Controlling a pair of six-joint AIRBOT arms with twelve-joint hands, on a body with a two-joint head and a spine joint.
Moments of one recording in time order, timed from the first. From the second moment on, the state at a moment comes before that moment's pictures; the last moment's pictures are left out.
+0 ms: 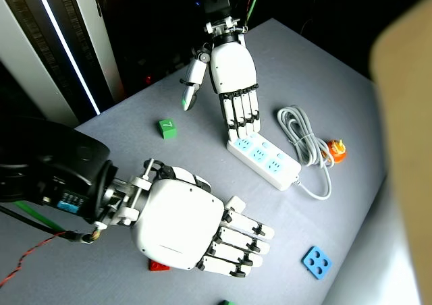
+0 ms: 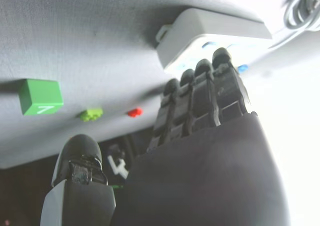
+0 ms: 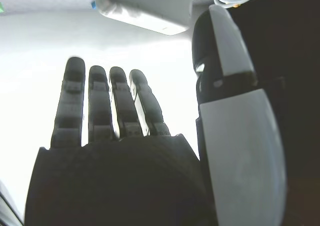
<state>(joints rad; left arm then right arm) 0.67 -0.83 0.61 -1.24 -0.63 1.92 -0.28 -1.32 1.29 1.27 0.22 -1.78</state>
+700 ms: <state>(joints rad) 0.69 -0.84 0.62 -1.26 -0.64 1.92 -0.29 -1.38 1.37 1.33 0.15 -1.78</state>
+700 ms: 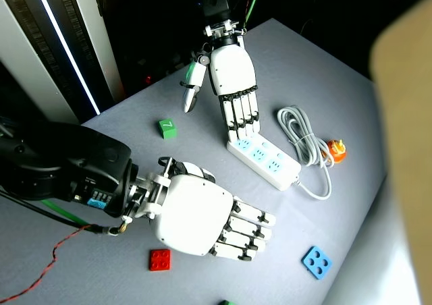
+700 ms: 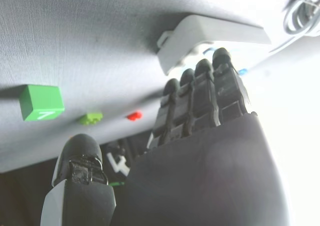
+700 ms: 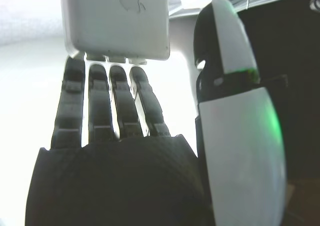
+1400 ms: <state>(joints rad) 0.69 -0.87 0.64 -1.26 -0.65 1.91 -0.29 -1.43 1.51 1.33 -0.02 -1.74</state>
